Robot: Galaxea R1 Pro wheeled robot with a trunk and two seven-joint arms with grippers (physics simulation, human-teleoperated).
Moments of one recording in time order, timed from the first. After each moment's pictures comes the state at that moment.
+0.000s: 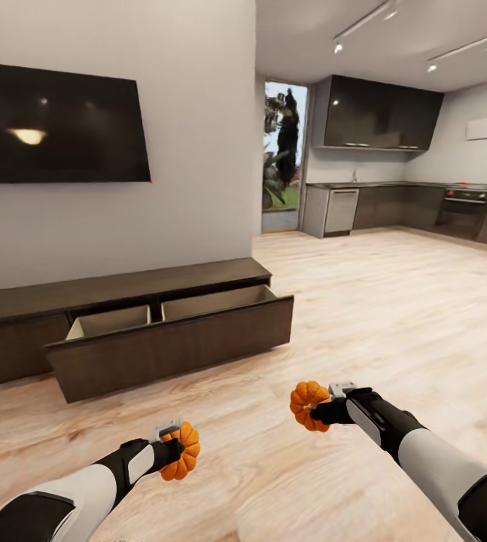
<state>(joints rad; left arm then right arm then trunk) -0.78 -0.01 -0.18 -0.03 0.50 0.21 -0.02 -0.84 -0.18 0.64 -0.41 -0.58 0.54 0.08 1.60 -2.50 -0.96</state>
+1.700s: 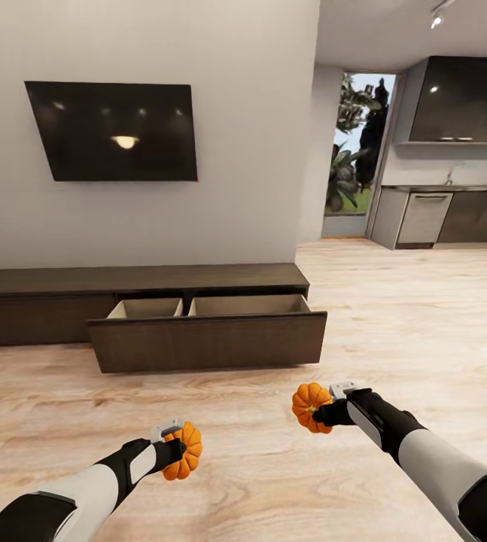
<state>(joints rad) -0.78 -0.02 -0.18 -0.03 0.50 0.20 -0.02 -0.84 -0.18 0.65 -0.40 -0.54 0.54 0.08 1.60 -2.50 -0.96</state>
